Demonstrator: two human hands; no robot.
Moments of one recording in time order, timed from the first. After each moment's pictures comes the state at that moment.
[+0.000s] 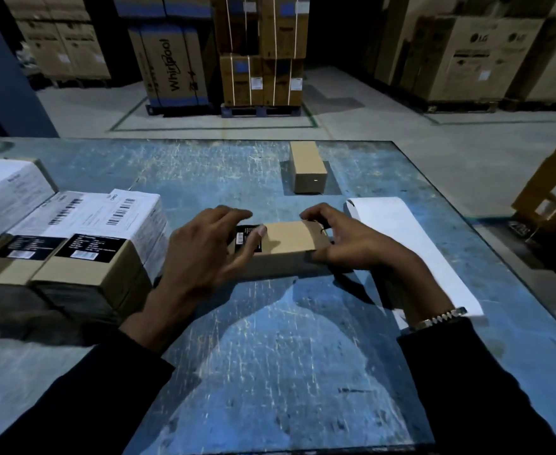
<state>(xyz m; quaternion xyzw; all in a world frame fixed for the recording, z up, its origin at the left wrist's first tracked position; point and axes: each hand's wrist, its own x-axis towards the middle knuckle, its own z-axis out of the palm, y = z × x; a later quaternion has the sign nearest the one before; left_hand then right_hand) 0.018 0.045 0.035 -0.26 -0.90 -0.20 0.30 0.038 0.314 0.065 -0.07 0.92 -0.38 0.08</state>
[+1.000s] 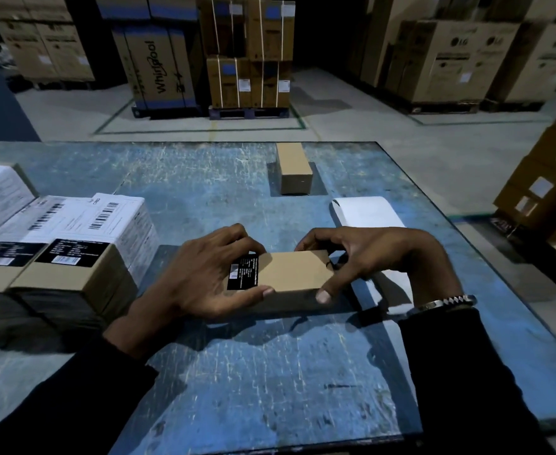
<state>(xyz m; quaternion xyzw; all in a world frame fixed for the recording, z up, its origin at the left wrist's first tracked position) 0.028 0.042 0.038 -0.45 -0.86 -0.20 0.16 0.064 0.346 0.092 -0.13 0.89 -0.37 0.26</state>
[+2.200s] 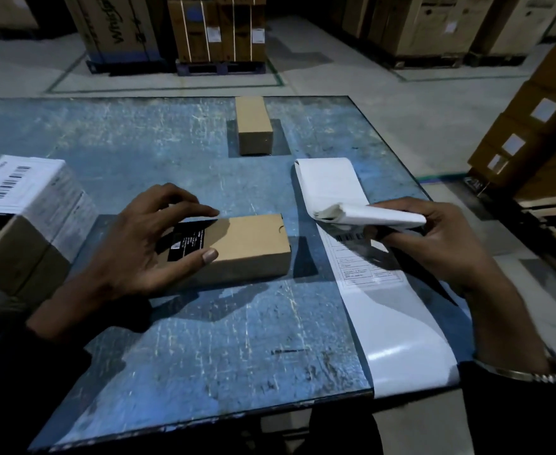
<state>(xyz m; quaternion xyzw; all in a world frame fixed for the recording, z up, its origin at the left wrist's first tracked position) 0.053 0.051 0.049 -0.43 -0.85 -0.28 0.15 0.169 0.440 0.051 -0.02 0.84 -0.52 -0.16</state>
